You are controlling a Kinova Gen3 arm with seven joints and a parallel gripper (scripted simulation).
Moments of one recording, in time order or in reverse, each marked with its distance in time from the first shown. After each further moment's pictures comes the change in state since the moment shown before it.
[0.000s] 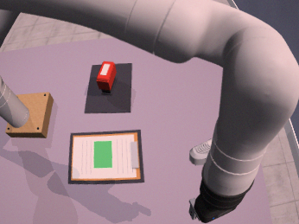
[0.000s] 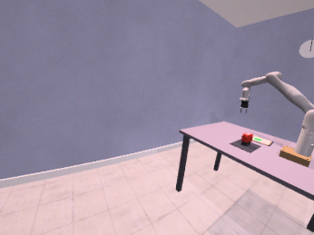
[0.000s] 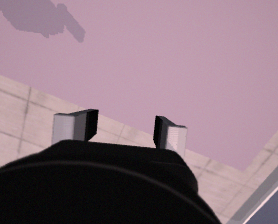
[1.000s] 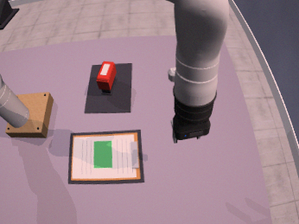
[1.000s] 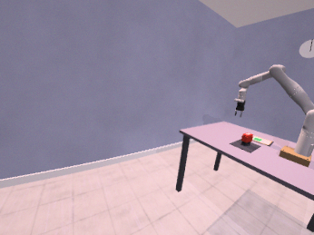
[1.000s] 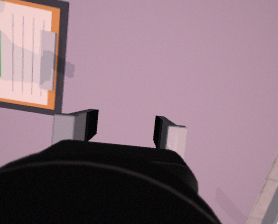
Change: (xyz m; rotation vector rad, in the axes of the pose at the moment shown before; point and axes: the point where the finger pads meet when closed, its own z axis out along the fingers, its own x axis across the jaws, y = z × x) arm 0.035 -0.178 -0.043 0.147 0.039 0.196
